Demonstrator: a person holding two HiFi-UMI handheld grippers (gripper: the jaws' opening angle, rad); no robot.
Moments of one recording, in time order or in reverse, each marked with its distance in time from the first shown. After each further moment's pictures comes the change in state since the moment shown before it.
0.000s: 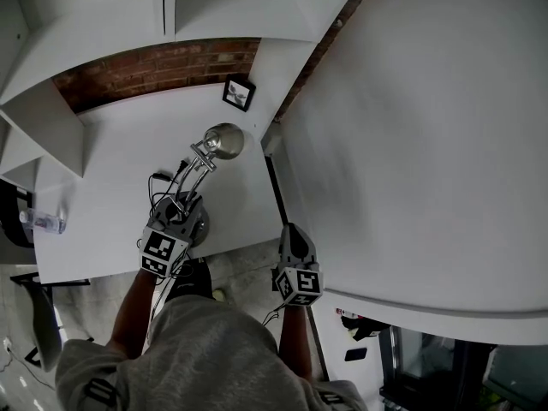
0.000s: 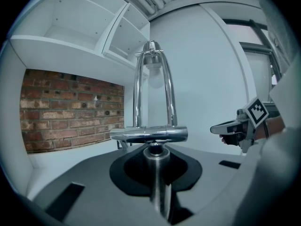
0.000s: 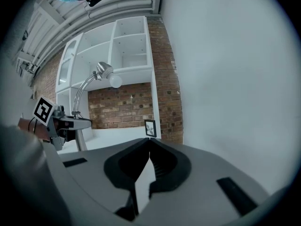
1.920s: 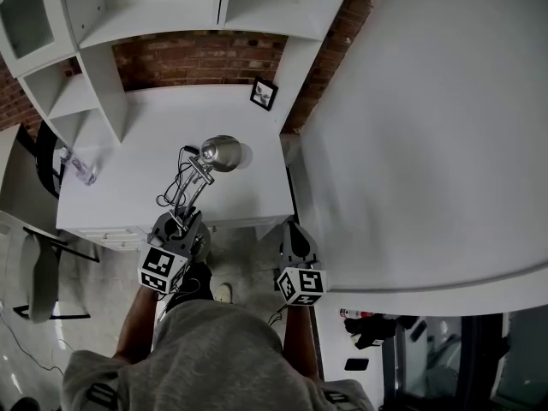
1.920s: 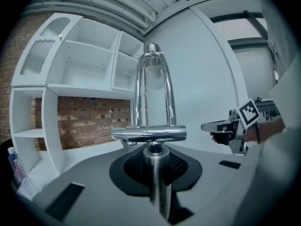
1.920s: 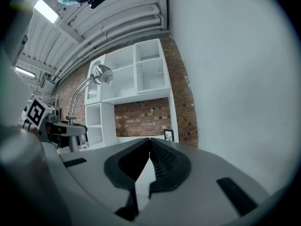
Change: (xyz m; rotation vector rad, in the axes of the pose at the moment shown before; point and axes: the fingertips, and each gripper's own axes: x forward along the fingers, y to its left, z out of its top) left arm -0.182 -0.114 0.009 0.011 -0.041 0.170; right arm -0.137 0.059 0.021 -0.029 -0.123 0.198
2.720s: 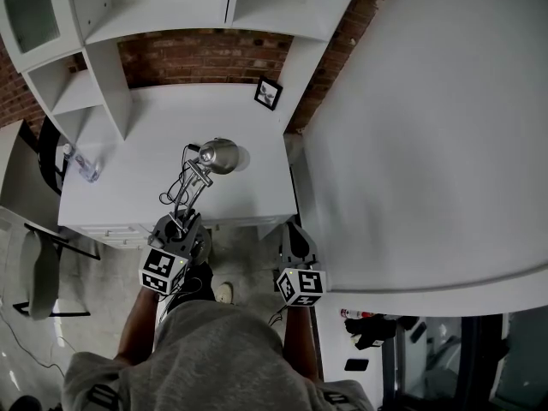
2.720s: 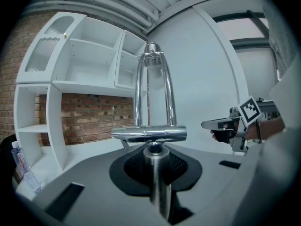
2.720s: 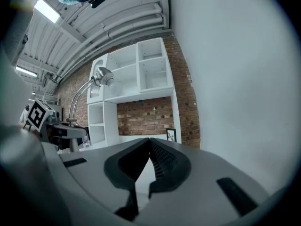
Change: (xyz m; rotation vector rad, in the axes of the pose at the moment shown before) left arm -0.011 0.008 -0.019 -0.022 0.026 0.024; right arm 0.001 0.014 -0.003 -0.010 0.014 0.022
